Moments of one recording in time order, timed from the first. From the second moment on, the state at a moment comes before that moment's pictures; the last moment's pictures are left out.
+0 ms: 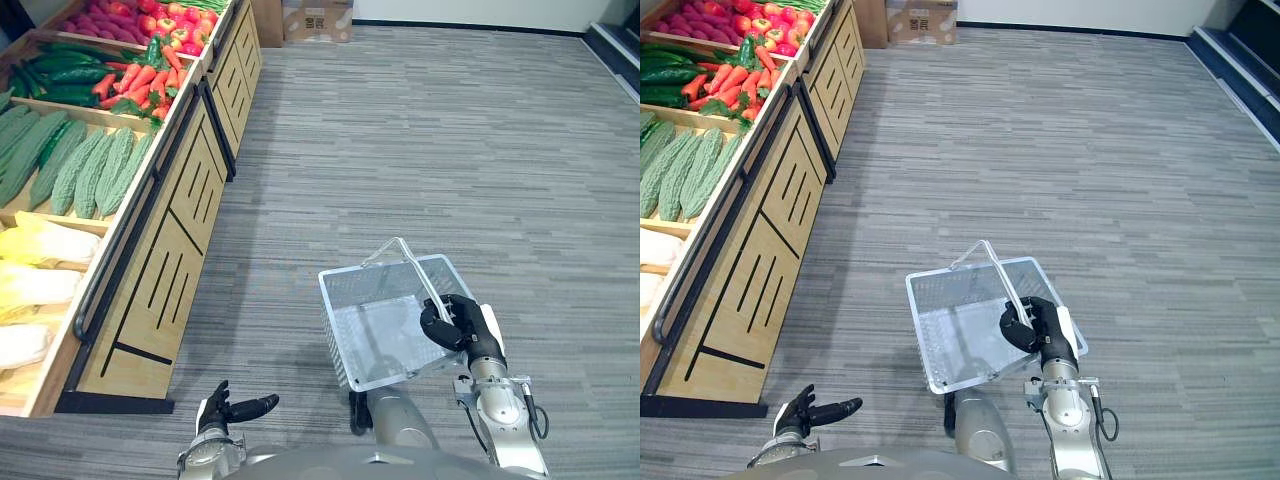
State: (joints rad) left arm 0.12 0.09 0.09 0.98 -0.11 -0.11 0.13; right arm 0.28 -0.13 -0.12 0.11 -0.25 -0.03 -0.07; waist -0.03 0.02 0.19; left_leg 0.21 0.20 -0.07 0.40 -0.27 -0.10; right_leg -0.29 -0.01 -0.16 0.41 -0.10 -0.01
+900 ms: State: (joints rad) left arm 0.13 0.10 0.08 0.94 -0.11 -0.11 0.14; right arm 0.34 -0.12 -0.08 0.12 -0.13 -0.03 -0.06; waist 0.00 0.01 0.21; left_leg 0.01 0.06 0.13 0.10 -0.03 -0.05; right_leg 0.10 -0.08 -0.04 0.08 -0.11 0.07
